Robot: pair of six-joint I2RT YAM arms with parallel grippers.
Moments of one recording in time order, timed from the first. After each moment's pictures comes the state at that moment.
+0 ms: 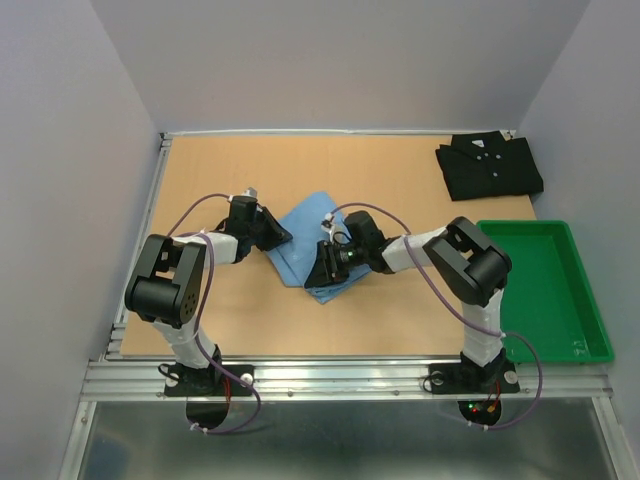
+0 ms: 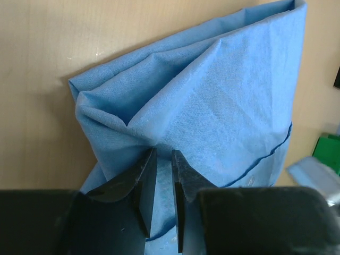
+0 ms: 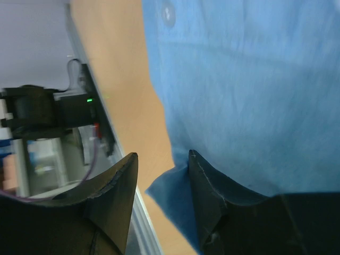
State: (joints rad) left arm -0.27 1.69 0.75 0.21 0.24 -0.84; right arm 0.69 1.97 1.02 0.28 -0.81 0.70
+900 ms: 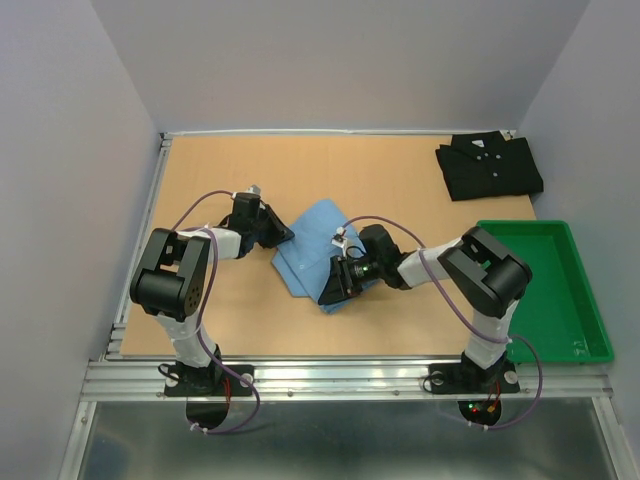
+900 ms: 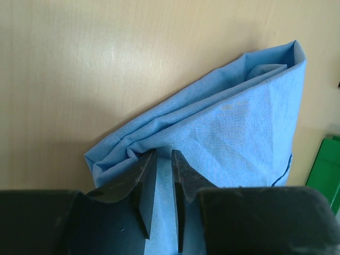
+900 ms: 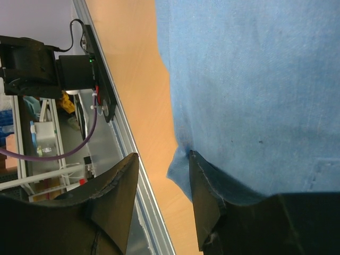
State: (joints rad) left arm -0.27 1.74 0.80 0.20 0.24 -0.82; right arm 0.69 1.86 0.75 0.43 -0.89 0.69
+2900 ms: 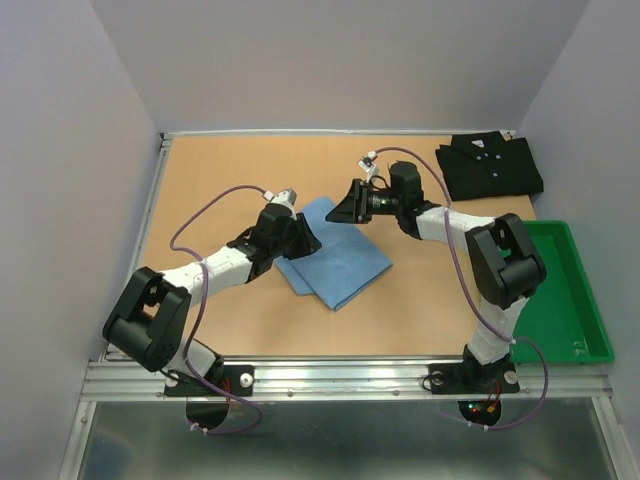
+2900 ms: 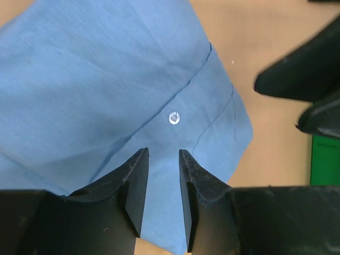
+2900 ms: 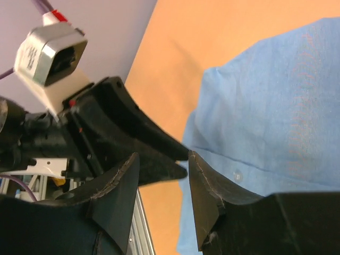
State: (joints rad) left arm -0.56 1.43 0.75 0.07 0.08 -0.73; right arm 0.41 1.82 1.08 0.40 -0.90 0.73
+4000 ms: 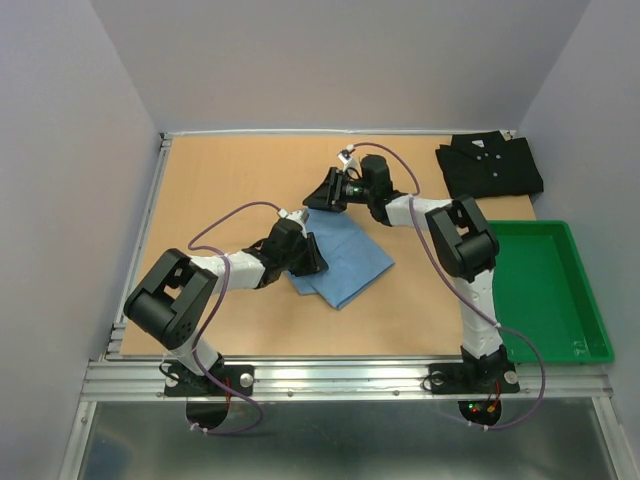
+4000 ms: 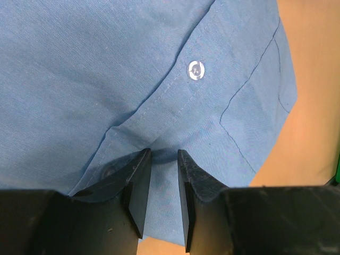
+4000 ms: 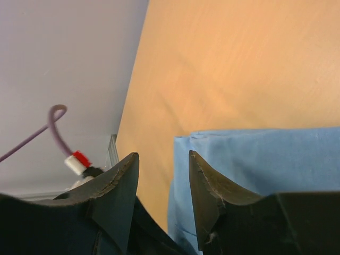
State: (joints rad) left arm -0.63 1.59 0.67 0.18 0.16 -0.73; right arm 0.46 2.17 1.43 0.47 -0.78 0.89
